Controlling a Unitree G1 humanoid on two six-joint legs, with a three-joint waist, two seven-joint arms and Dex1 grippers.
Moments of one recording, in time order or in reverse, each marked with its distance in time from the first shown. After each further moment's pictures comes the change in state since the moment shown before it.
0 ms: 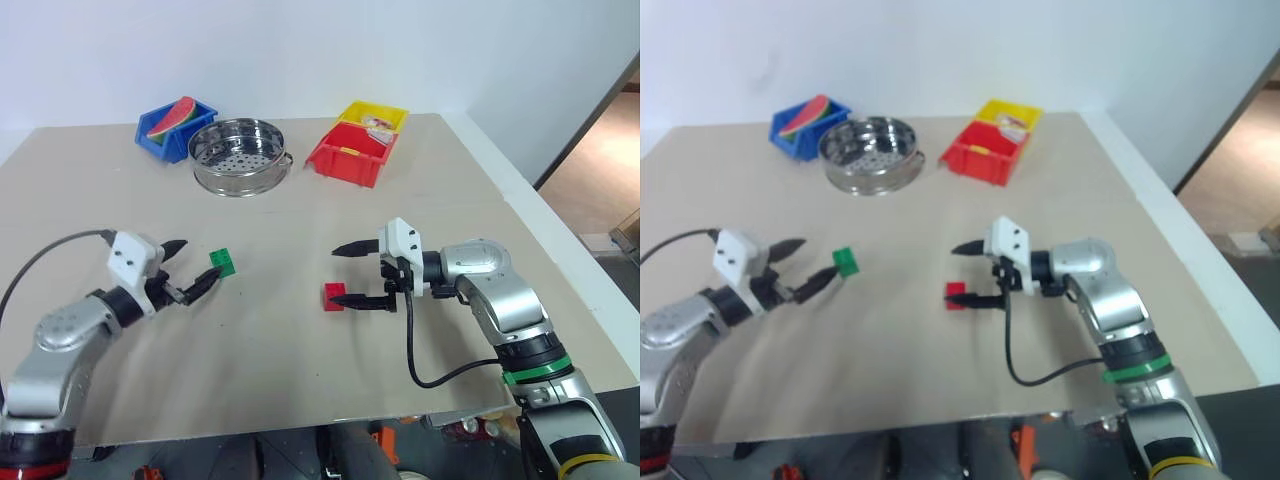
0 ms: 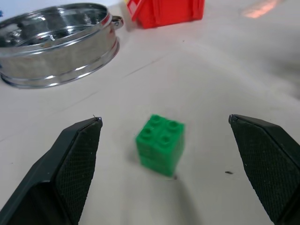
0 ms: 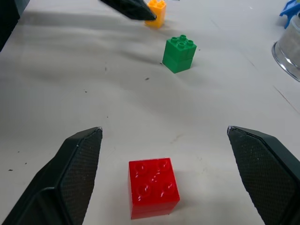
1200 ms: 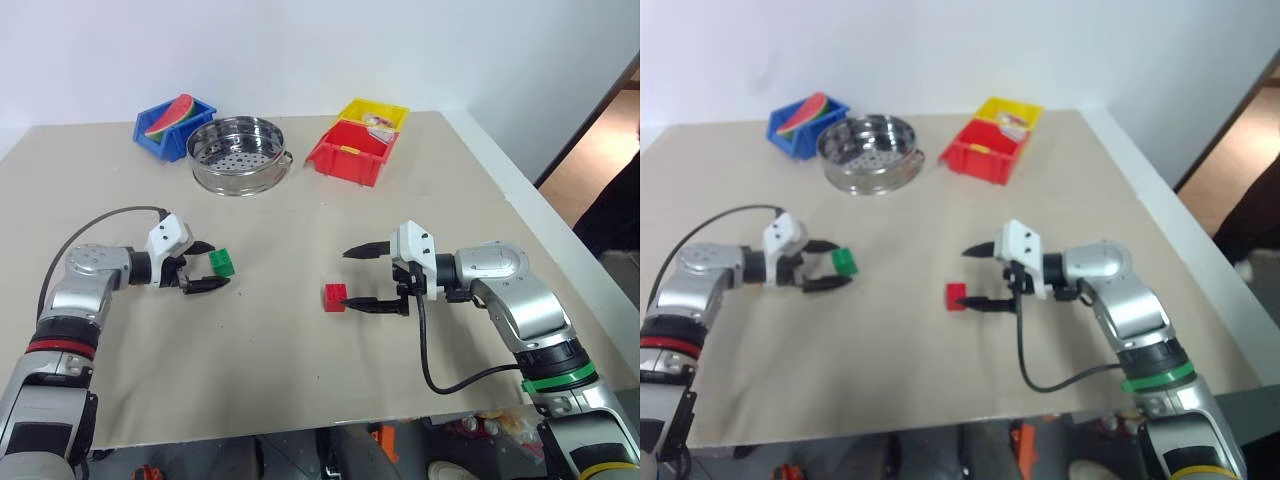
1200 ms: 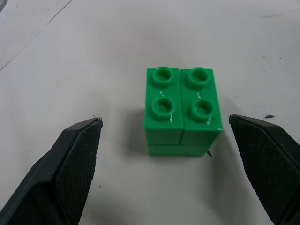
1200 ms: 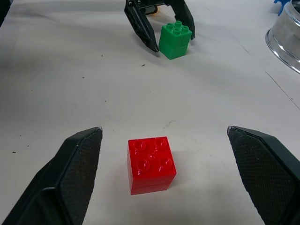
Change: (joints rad) left arm -0.488 0.008 -0.286 0.813 0.297 -0.320 -0.463; right arm 0.040 -0.080 -0.001 -0.067 0.021 0.009 -0.026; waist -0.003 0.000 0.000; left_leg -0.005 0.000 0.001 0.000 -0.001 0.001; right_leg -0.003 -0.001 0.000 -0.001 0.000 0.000
